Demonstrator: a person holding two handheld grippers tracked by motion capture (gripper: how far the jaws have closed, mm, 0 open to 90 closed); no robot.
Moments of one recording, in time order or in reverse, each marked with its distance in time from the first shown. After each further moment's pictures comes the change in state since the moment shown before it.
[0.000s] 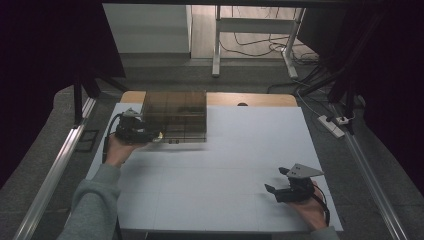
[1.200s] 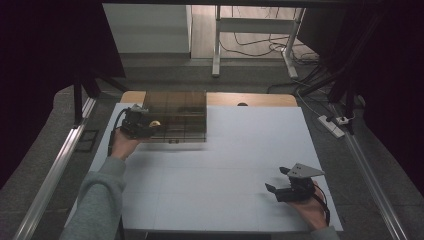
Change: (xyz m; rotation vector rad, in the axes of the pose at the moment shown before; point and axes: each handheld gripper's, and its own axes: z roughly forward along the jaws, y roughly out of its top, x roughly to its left) left arm 0.007 0.017 0.026 0.064 0.051 0.027; right arm -0.001 0.000 -0.001 -0.007 -0.007 0.001
